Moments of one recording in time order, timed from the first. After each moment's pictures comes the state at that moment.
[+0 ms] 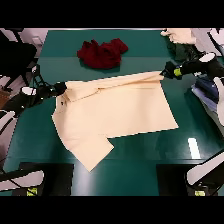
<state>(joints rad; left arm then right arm) 0.06 -1.34 0.84 0.67 -0.35 -1.11 -0.16 -1.86 1.70 -0.88 1.12 1.41</state>
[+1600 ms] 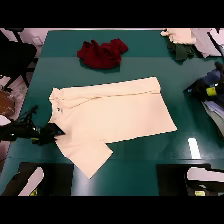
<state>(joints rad) 0.40 -0.83 0.46 0.97 -1.37 -1.38 -0.49 -1.43 1.22 -0.91 1.39 1.31</state>
